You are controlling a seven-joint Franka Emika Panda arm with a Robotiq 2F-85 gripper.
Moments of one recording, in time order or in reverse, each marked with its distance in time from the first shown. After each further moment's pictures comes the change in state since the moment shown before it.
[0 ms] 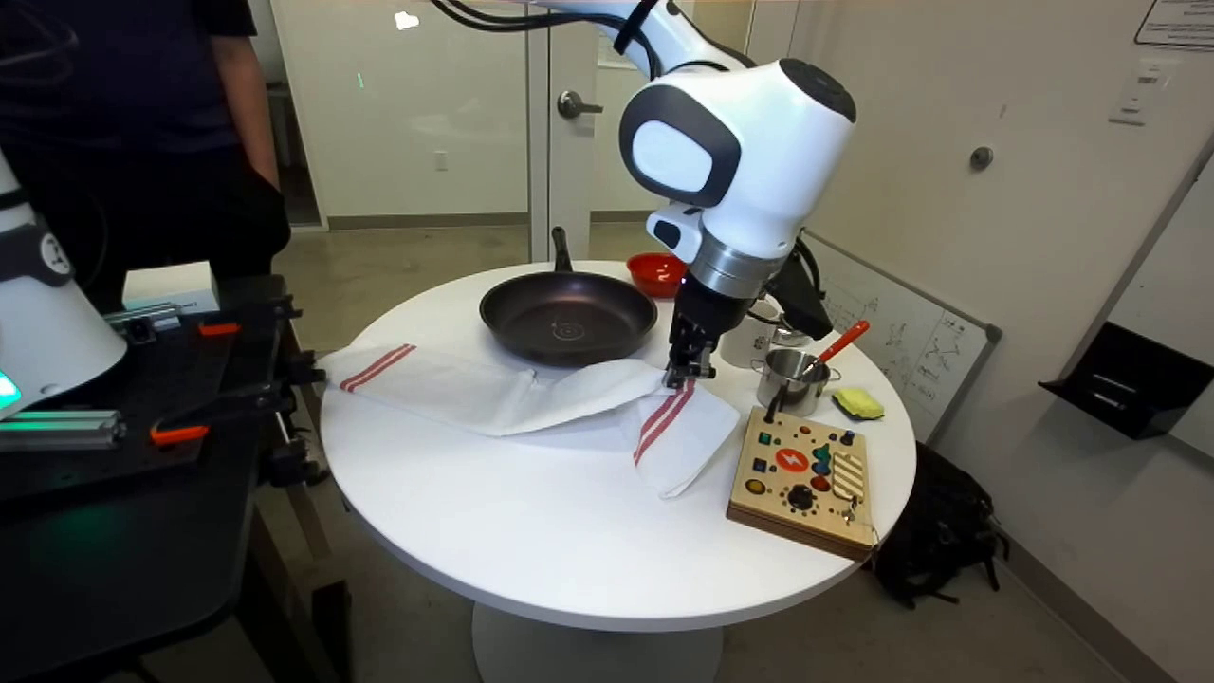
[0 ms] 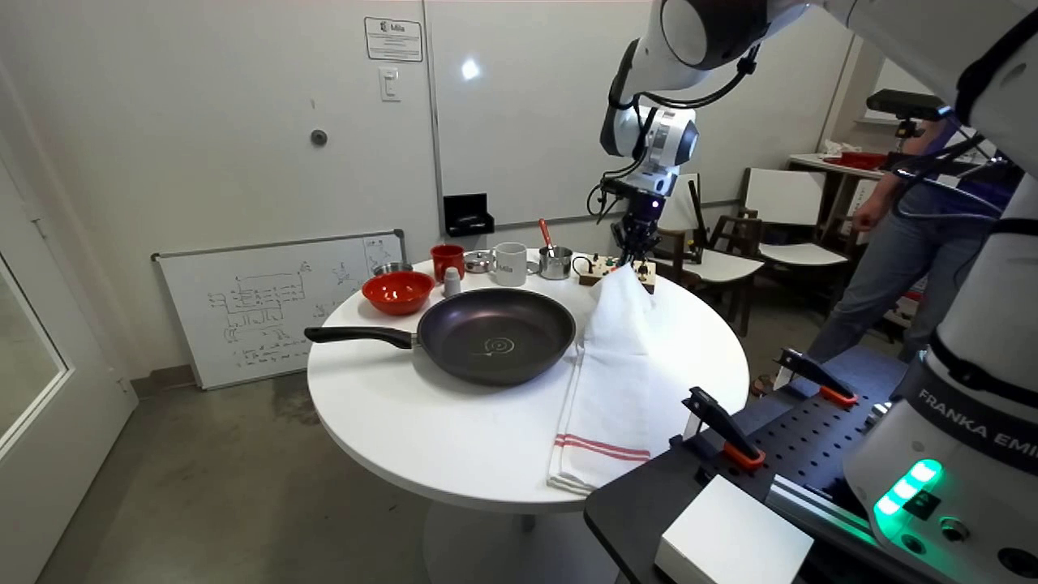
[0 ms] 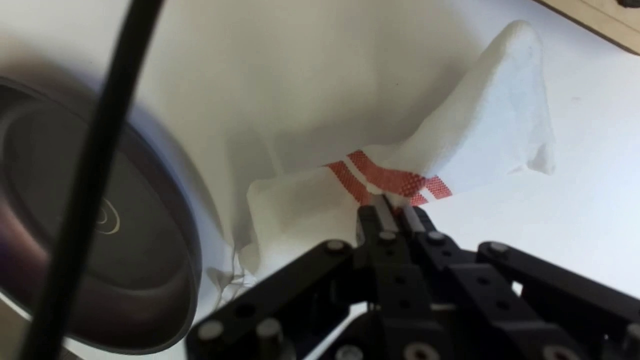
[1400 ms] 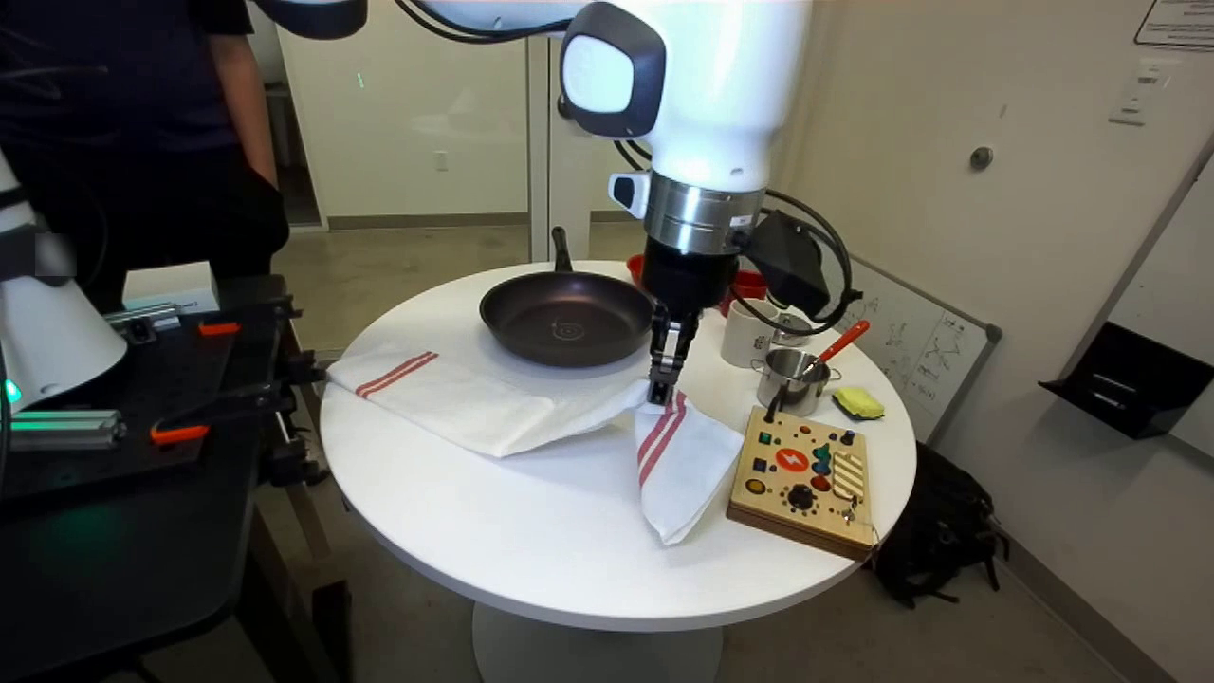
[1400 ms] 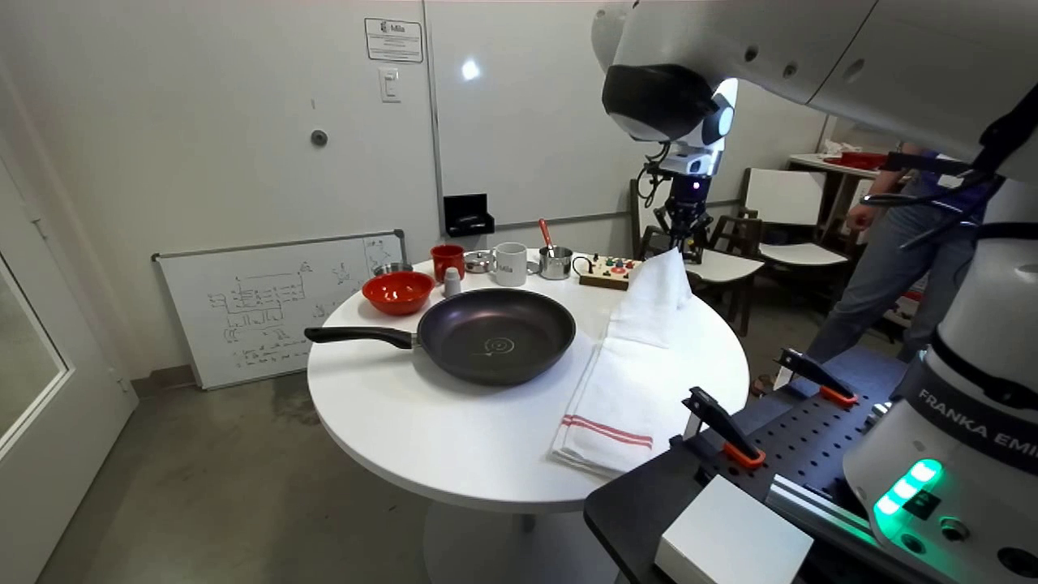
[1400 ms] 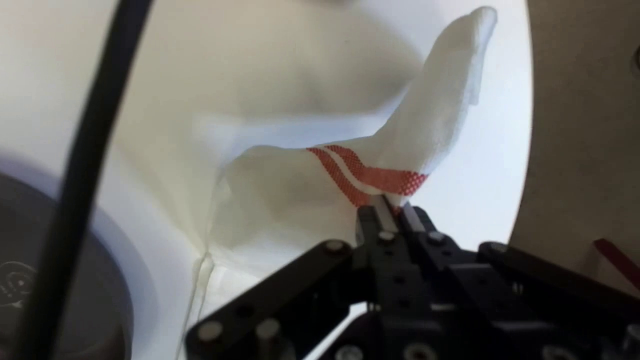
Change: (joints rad) arm 0.420 0.298 -0.625 -0.281 0.423 -0.203 0.010
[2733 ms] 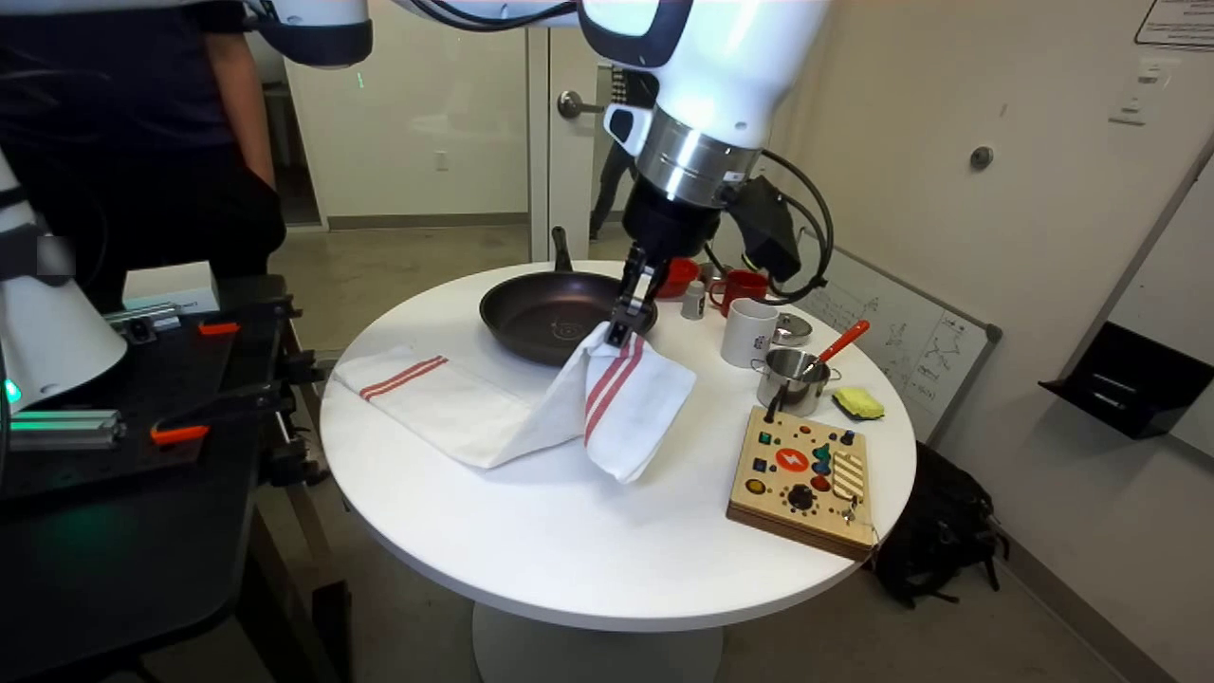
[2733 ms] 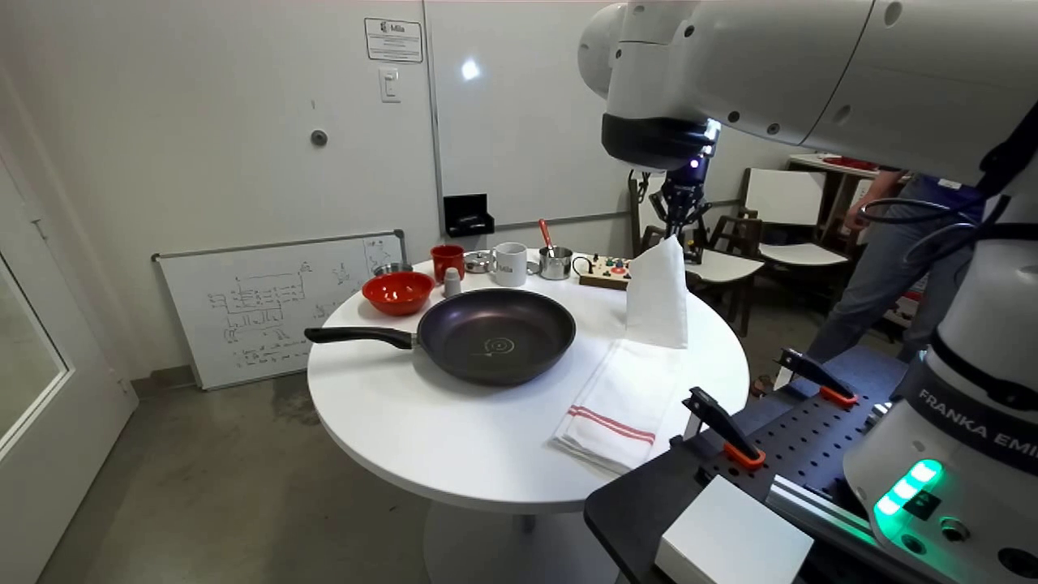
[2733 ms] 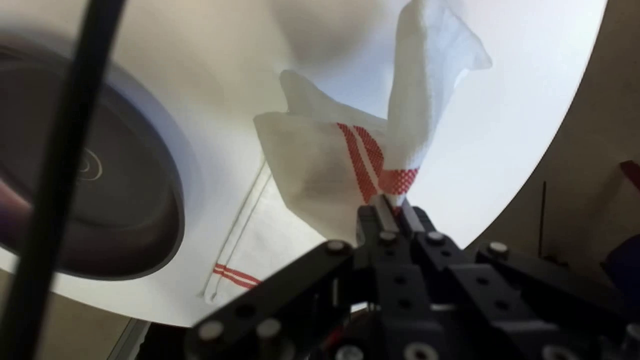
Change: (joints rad) arm 0.036 0.128 -0.190 0.048 0.017 -0.433 -0.002
